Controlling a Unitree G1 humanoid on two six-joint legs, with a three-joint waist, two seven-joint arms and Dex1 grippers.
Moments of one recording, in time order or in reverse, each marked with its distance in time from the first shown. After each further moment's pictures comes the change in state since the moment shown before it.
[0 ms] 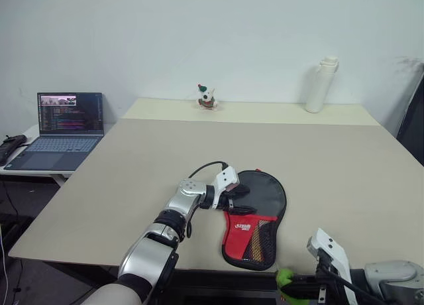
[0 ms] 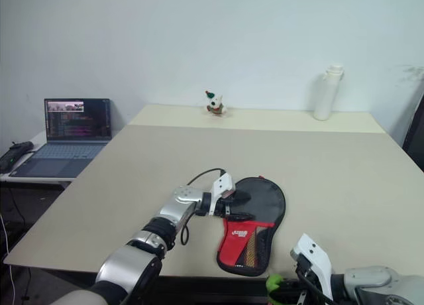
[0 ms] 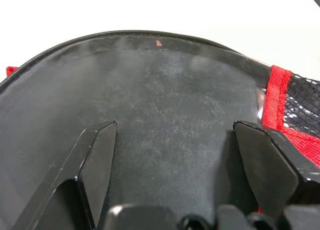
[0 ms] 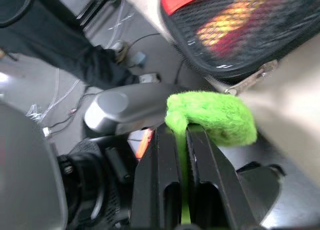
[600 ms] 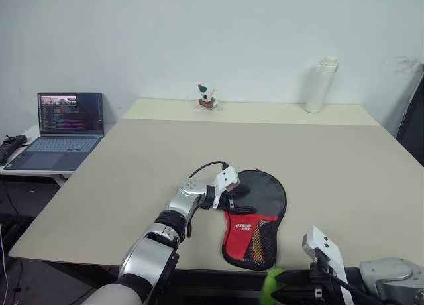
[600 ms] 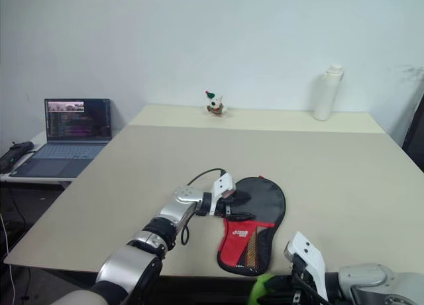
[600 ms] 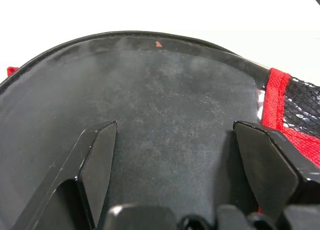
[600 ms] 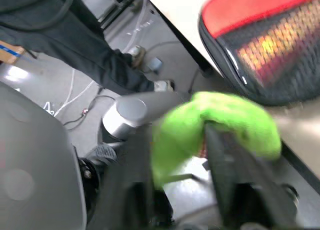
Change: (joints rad) left arm 0.000 -0.003 0.000 0.001 0.000 -0.001 0.002; right arm -0.066 -0.040 0.031 0.002 0.145 -0.067 -0.070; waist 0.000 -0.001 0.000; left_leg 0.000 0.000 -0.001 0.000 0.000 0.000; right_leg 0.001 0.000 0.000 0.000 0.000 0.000
